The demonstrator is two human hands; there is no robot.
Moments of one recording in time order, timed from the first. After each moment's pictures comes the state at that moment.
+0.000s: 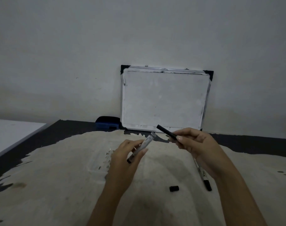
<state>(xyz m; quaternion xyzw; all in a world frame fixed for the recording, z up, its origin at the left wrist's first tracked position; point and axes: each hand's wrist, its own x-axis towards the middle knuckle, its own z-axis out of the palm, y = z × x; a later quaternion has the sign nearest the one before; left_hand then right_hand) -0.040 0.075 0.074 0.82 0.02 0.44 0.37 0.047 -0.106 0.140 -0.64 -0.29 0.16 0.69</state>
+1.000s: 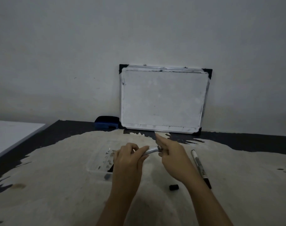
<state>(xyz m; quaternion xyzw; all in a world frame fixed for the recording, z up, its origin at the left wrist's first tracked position) -0.028 0.069 0.048 0.87 0.09 0.47 0.13 0.032 -0.053 0.107 -0.84 -0.31 0.03 0.45</state>
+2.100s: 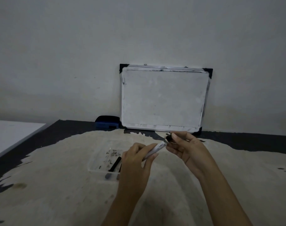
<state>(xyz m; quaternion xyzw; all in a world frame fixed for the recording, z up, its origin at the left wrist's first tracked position) -0.032 0.047 0.062 0.85 0.05 0.44 0.28 0.054 -0.083 0.115 -0.53 -0.16 0.21 0.81</state>
